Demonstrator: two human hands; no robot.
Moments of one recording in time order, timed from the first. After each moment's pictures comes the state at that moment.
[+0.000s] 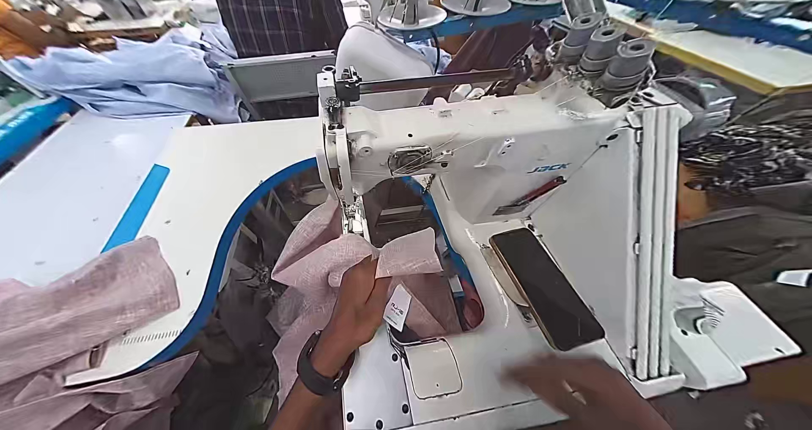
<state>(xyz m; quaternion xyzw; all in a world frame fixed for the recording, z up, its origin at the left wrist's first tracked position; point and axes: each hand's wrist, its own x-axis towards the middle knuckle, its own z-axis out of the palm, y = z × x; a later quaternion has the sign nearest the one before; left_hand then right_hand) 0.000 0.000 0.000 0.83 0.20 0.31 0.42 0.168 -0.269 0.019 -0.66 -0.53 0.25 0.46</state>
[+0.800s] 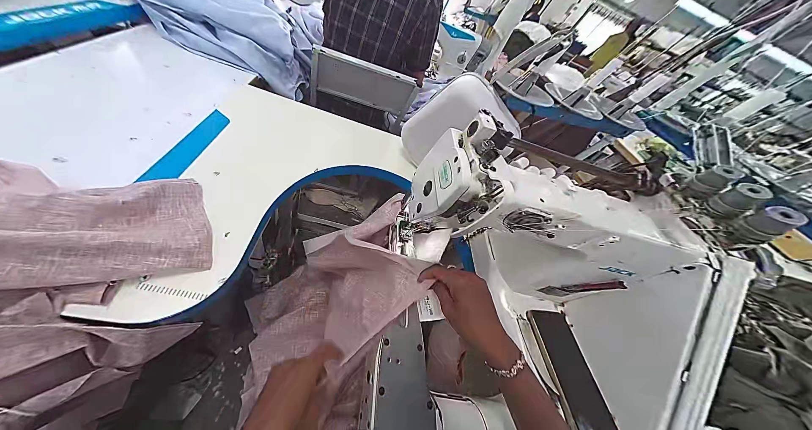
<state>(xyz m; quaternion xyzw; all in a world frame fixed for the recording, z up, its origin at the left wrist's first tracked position) -0.157 -0.010 -0.005 0.83 0.31 0.14 0.45 0.125 -0.036 0.030 -0.73 -0.66 0.02 0.17</state>
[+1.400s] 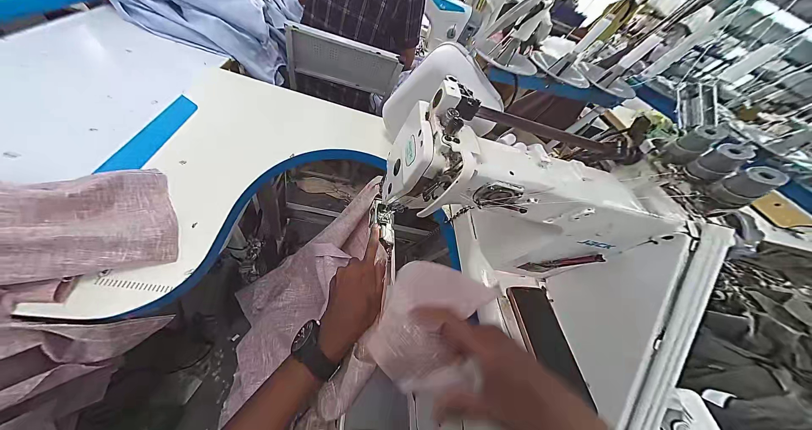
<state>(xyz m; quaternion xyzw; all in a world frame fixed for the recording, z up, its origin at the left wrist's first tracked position) -0.006 0.029 -0.011 0.84 0.41 0.14 0.33 0.126 -0.123 0.091 -0.69 -0.69 0.17 0.17</state>
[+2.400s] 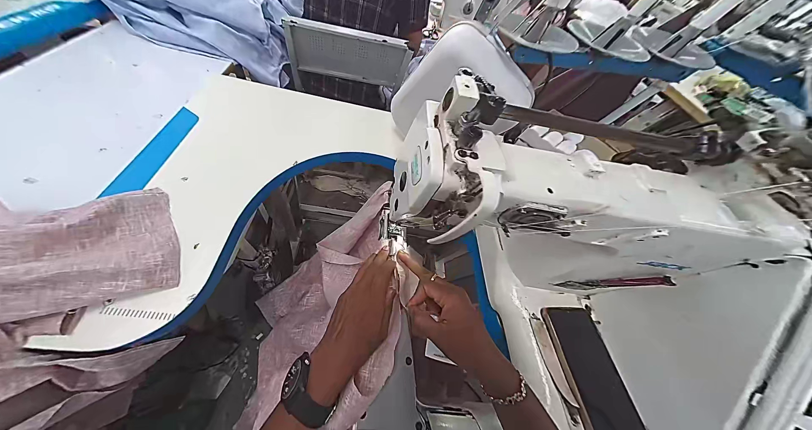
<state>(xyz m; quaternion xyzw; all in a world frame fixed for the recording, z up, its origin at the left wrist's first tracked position) -0.008 0.038 -0.049 0.86 0.26 0.36 0.25 0.145 -0.046 -0.004 -0.64 -0.60 0.26 0.41</state>
